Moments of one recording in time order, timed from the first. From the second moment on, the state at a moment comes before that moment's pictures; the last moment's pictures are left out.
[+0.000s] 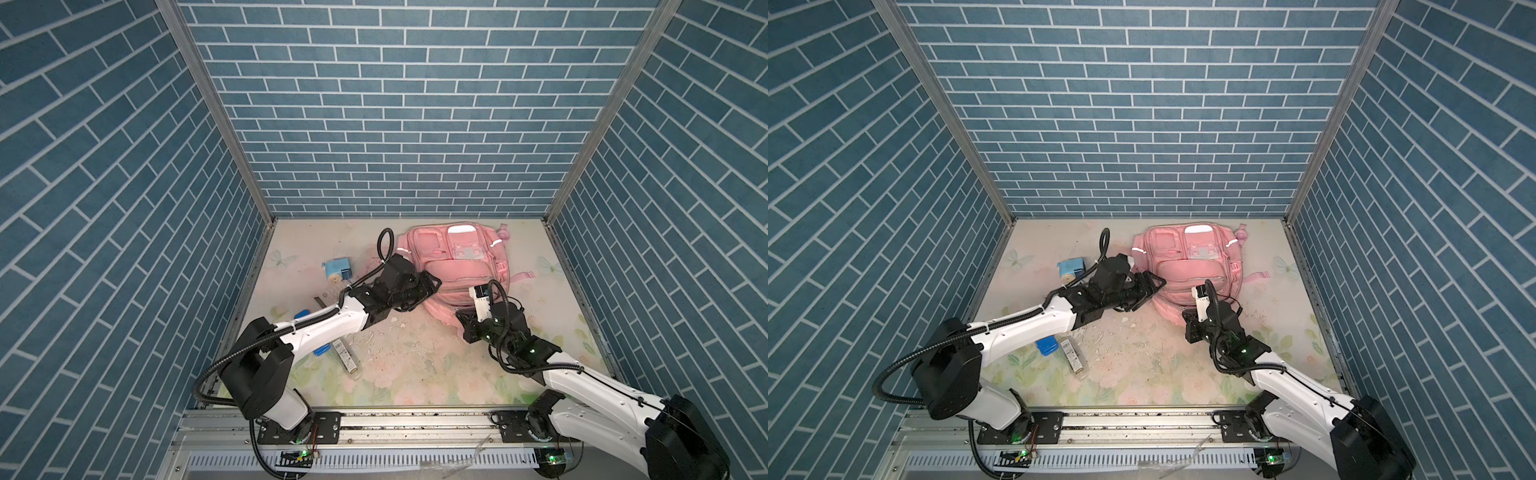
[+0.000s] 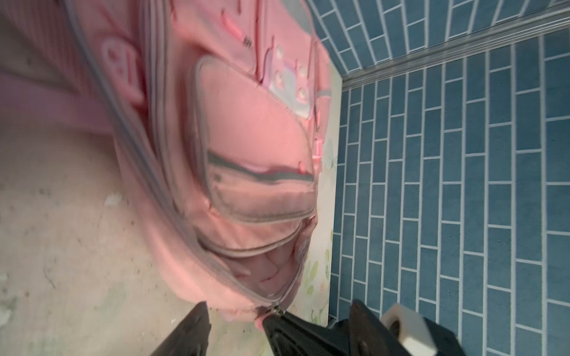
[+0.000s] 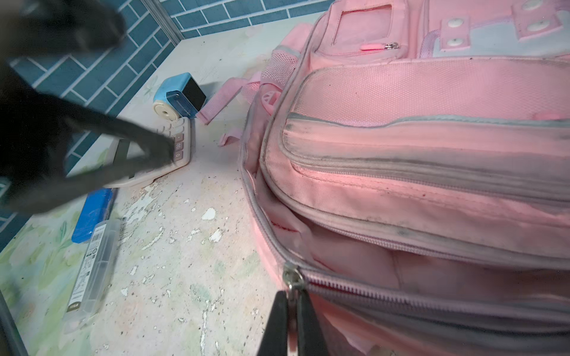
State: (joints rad) left arm -0.83 1.55 0.99 -0.01 0.13 -1.30; right arm 0.68 0.96 0.38 0.08 -0.06 0.37
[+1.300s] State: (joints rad) left arm -0.78 1.64 0.89 0.13 0.18 -1.42; right arm 0.72 0.86 0.34 0.03 0.10 0.37
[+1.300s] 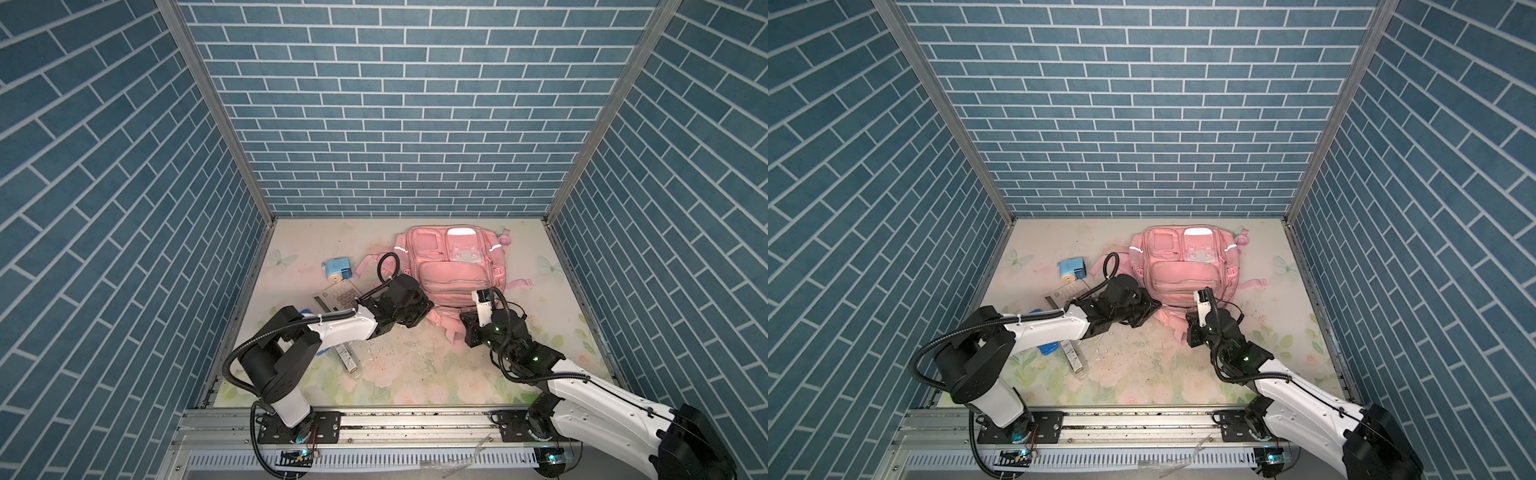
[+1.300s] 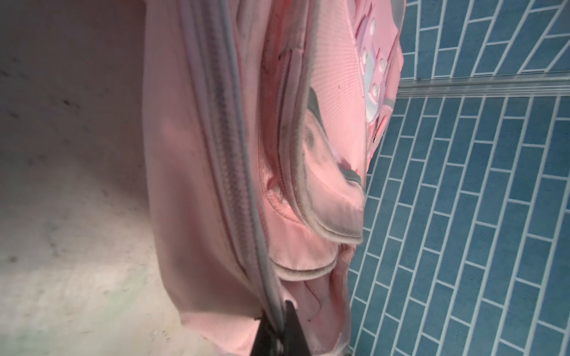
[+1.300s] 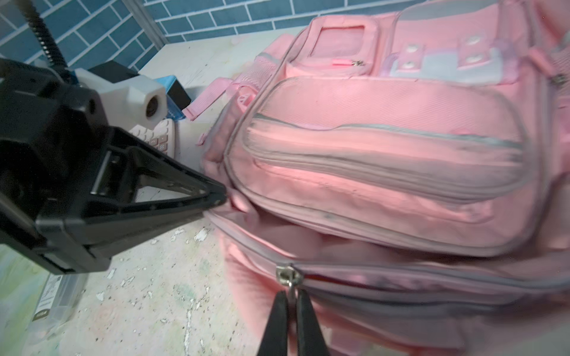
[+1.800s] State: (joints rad) left arm -0.53 1.66 1.03 -0.12 0.44 -1.06; right arm 0.49 0.77 0.33 -0.05 0.08 0.39
